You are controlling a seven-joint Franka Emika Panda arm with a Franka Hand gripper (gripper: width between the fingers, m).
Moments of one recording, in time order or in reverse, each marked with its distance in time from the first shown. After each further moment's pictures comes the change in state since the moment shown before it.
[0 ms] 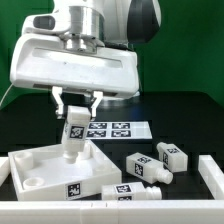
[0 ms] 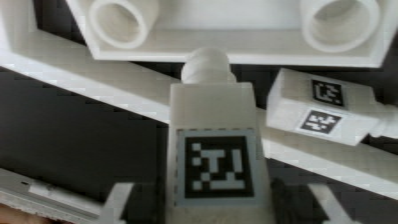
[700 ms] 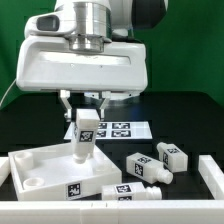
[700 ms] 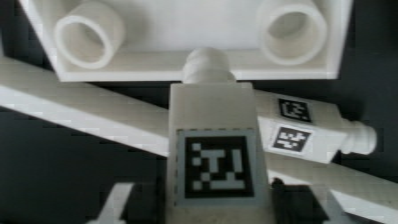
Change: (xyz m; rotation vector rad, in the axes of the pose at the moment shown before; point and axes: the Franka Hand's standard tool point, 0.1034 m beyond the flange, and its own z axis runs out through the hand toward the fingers) arm -0.005 0.014 0.012 0.024 -0.113 -0.009
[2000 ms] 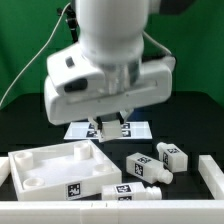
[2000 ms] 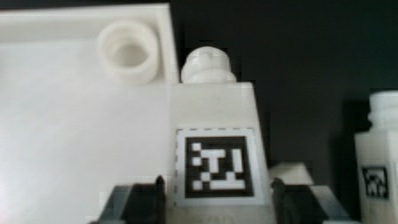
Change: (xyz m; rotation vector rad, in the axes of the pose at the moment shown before) arm -0.019 -0.051 -0.009 0.299 -0.847 0.002
